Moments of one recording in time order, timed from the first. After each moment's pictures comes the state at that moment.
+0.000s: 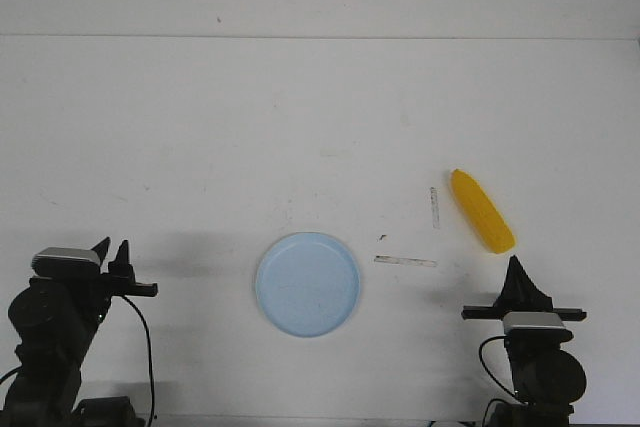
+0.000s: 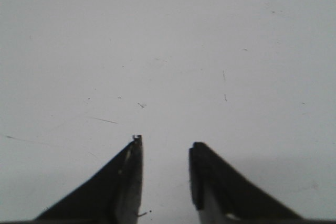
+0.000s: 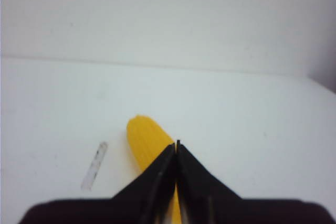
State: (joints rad) left arm 0.08 0.48 0.58 -0.35 0.08 0.11; right arm -0.05 0.00 0.01 0.01 -0.03 -0.04
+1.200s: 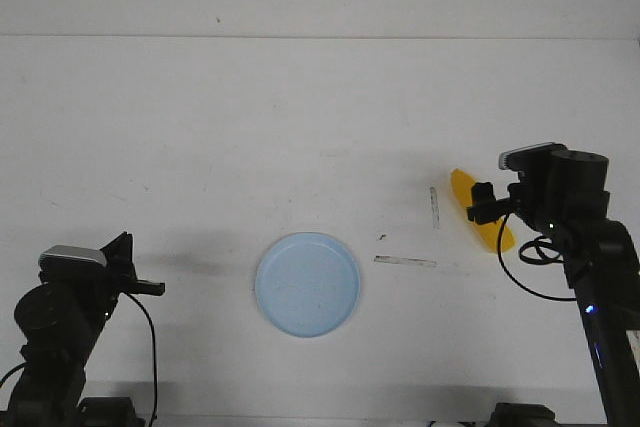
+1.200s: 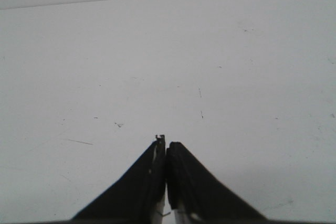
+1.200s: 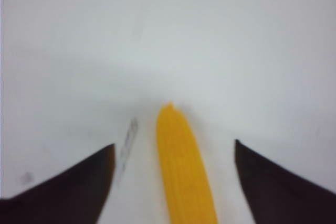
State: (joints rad) left arm 0.02 0.47 0.56 -0.27 0.08 0.09; right arm -0.05 1.23 1.18 -0.72 -0.18 -0.22
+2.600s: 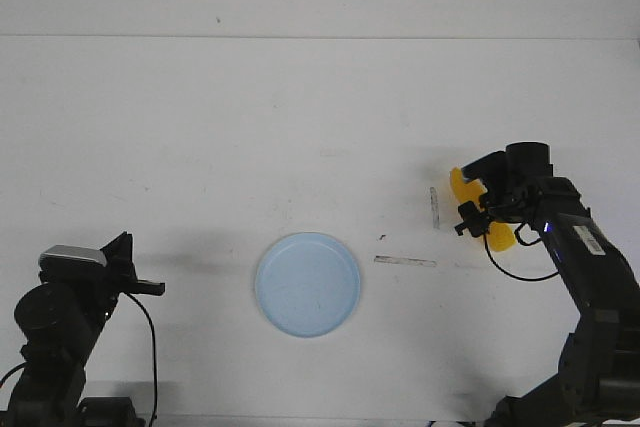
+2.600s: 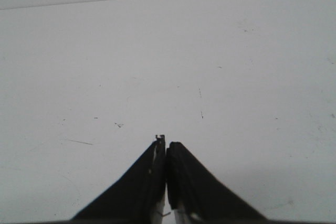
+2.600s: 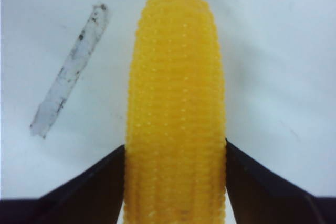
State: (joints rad) left arm 0.02 0.47 0.56 -0.27 0.08 0.09; right arm -0.07 1.65 1.18 -0.68 -0.15 -0.49
